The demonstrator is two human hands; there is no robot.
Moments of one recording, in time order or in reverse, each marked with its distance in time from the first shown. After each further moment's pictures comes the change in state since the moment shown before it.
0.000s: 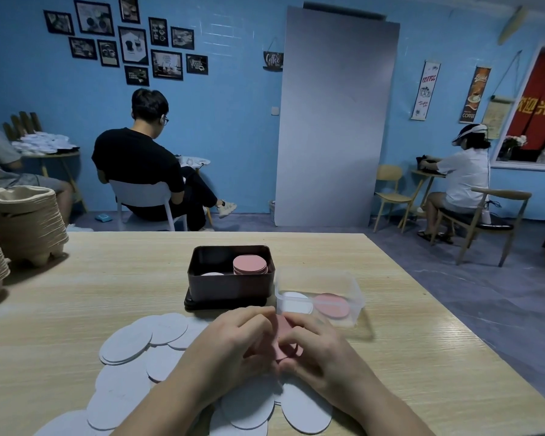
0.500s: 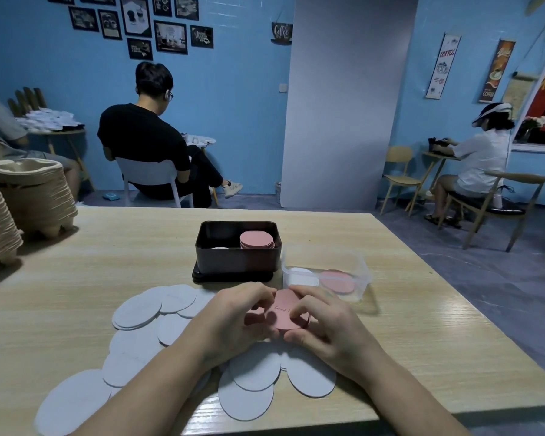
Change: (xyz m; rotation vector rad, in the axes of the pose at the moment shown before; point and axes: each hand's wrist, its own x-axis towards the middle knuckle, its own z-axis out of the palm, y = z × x) left_hand -0.006 -0.005 0.003 -0.279 -0.014 -0.220; right_hand 0.000 -0.001 -0.003 0.038 0.048 0.023
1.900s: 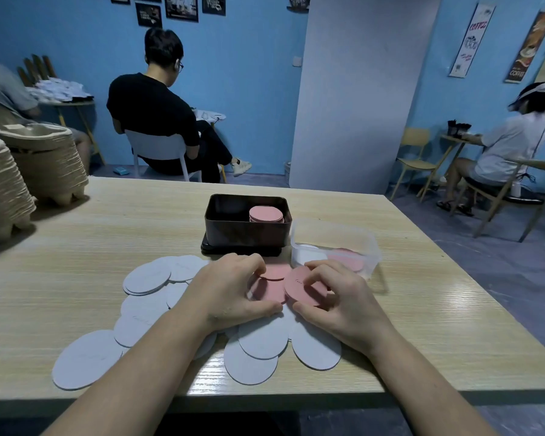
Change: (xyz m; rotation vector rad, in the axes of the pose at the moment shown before) left_hand -0.004 0.012 -0.019 0.435 -0.109 -0.236; right_hand -0.001 -0.002 -0.003 0.028 0.020 0.168
